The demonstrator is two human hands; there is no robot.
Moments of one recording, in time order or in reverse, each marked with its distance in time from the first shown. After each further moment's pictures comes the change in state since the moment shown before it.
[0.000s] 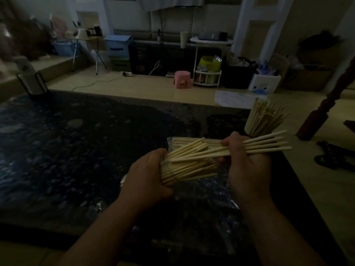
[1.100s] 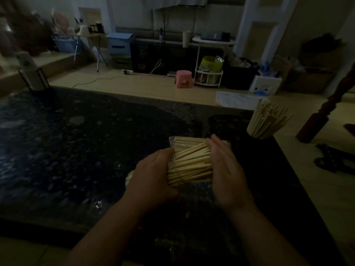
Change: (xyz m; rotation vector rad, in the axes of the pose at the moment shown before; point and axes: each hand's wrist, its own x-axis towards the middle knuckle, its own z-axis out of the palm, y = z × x) left_hand 0.001 0.001 0.003 0.035 -0.027 0.045; right_hand -0.018 0.014 0.012 -0.301 -0.330 0.098
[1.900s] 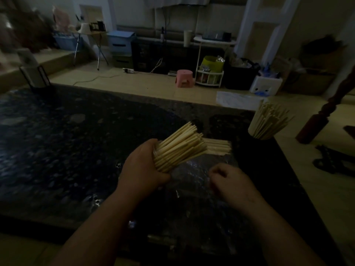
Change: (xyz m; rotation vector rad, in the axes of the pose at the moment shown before) left_hand 0.007 -0.016 -0.010 -0.208 0.163 -0.170; right_hand 0.006 0.029 -0.017 -0.314 -0.238 0.310
